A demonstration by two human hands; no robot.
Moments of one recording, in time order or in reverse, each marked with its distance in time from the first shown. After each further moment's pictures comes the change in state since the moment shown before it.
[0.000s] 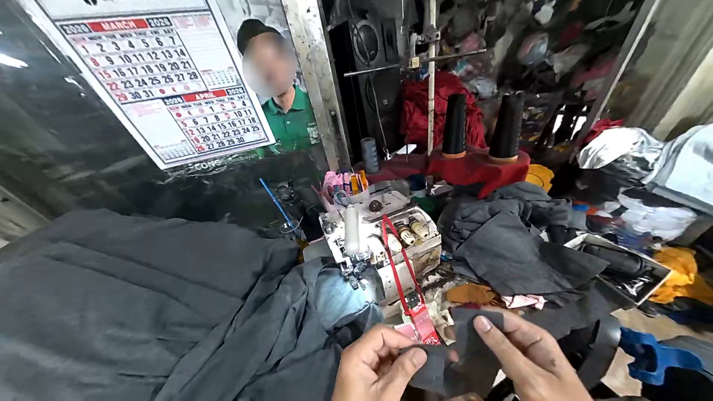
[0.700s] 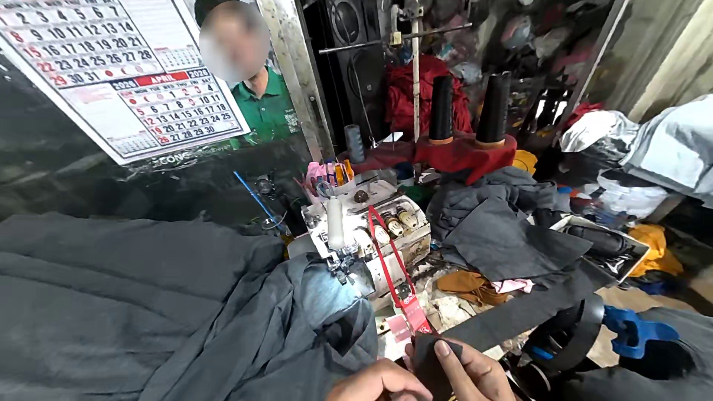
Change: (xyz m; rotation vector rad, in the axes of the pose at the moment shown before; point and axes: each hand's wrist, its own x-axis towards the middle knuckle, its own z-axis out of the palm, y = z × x) left_hand -0.018 0.021 -0.015 0.002 -0.287 0.060; right_hand -0.036 0.044 0.050 0.097 0.132 0.107
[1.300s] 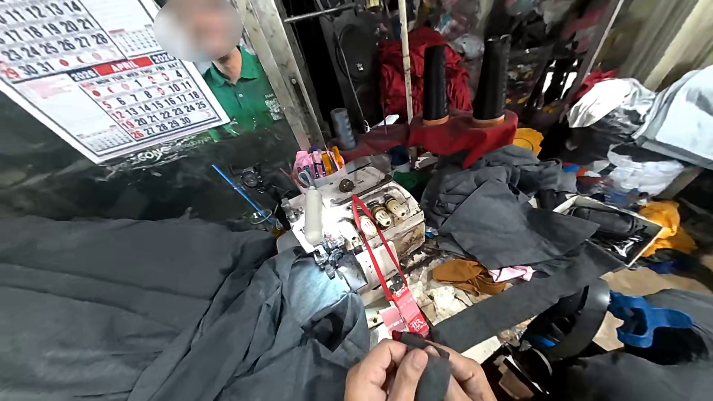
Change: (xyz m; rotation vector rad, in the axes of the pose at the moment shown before) left_hand 0.010 -0.028 0.053 0.112 0.326 -0.187; right_hand -0.005 0.032 -0.009 0.127 -0.115 -0.114
